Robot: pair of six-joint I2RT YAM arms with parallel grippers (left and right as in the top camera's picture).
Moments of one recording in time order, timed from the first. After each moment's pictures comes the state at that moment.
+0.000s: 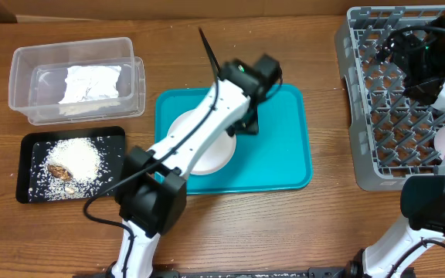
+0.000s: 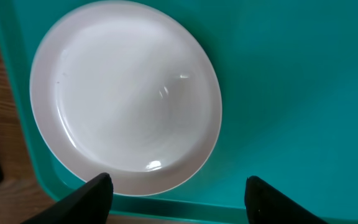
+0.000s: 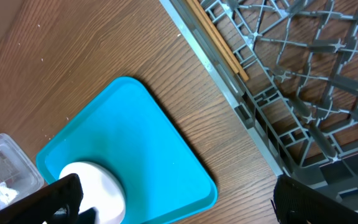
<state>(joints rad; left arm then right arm) -0.63 2.13 2.01 -1.42 -0.18 -0.68 -0.23 1.95 2.24 -1.62 -0.25 0.44</state>
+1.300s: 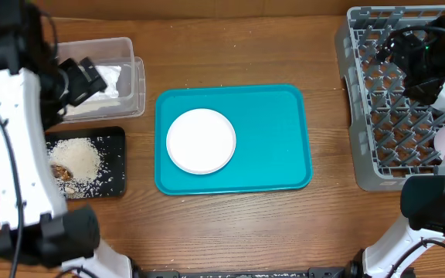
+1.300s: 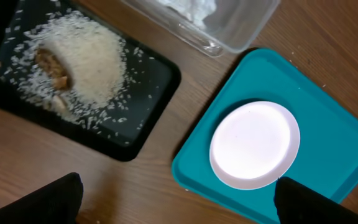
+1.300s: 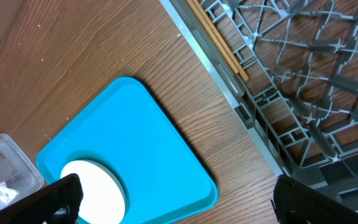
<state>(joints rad) 0.24 1.78 2.14 -1.69 0.09 -0.43 -0.23 1.95 2.24 -1.62 -0.25 0.44</state>
